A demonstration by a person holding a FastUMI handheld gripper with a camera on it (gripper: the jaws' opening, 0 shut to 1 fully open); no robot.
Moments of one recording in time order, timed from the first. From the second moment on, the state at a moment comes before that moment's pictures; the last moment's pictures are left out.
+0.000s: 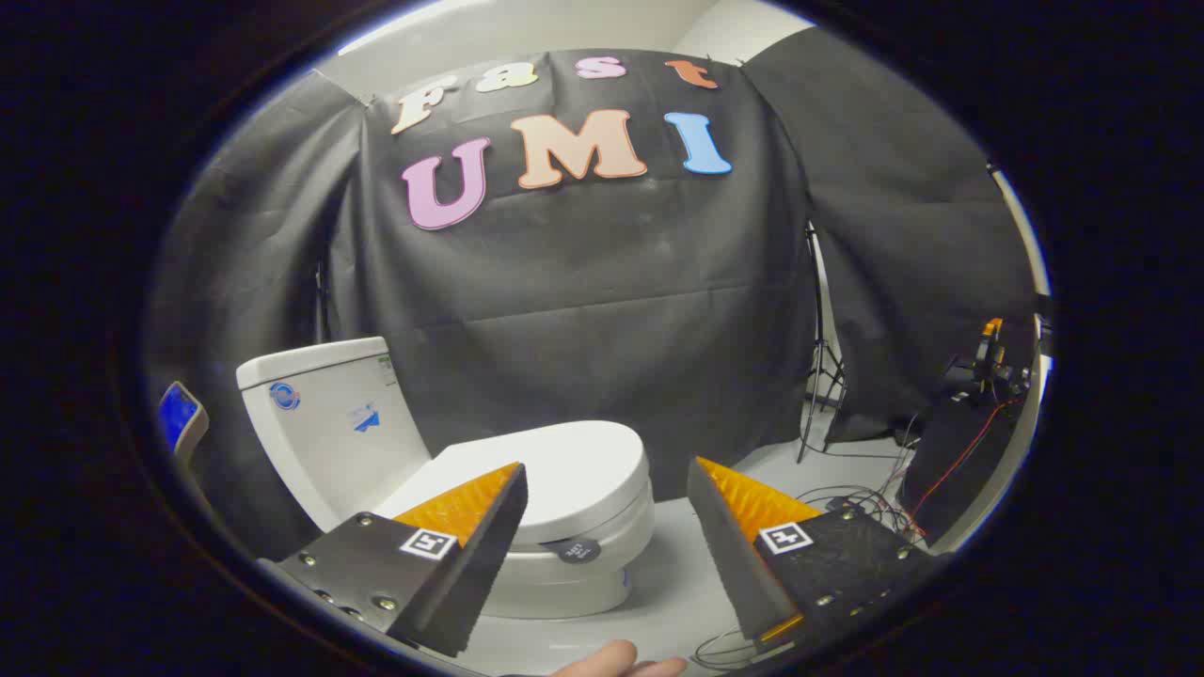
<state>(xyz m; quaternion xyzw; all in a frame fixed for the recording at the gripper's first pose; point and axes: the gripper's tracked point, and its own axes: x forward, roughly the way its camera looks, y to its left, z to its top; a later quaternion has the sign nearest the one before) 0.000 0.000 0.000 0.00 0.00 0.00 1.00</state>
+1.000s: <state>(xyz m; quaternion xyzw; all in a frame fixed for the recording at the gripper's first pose) 0.017 0.007 -0.006 0.03 -0.01 0.01 1.00</state>
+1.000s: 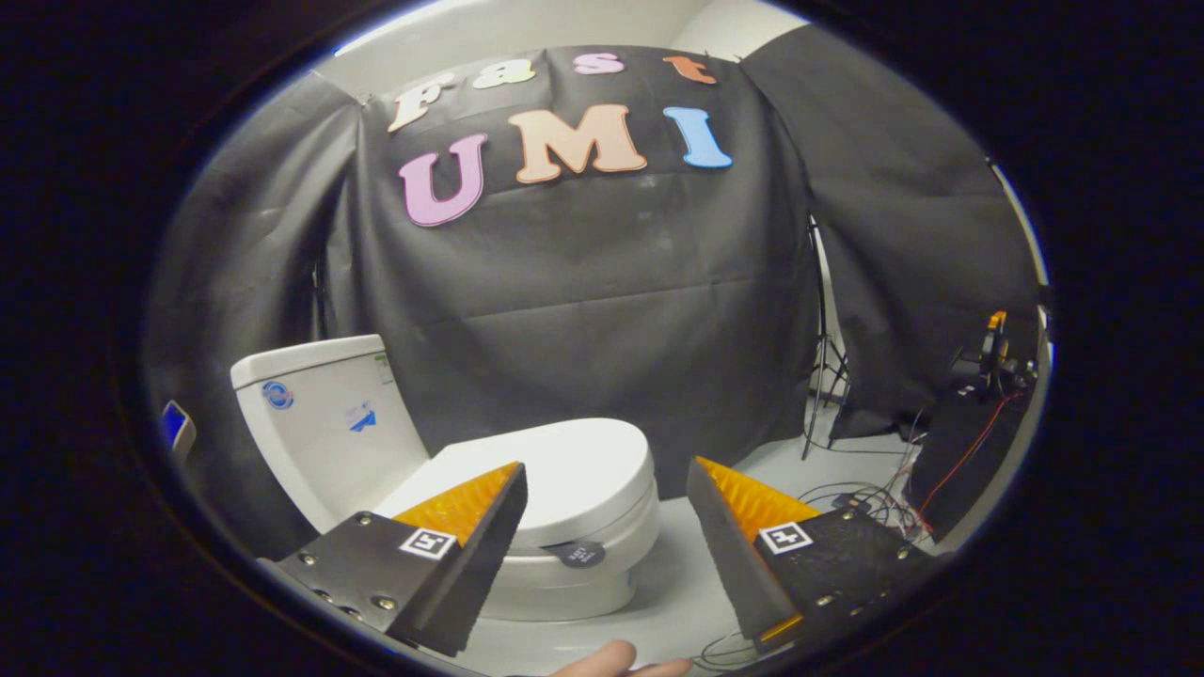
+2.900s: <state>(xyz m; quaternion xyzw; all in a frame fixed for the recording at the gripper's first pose) 0.110 0.028 -0.185 0.54 0.09 -0.05 0.84</state>
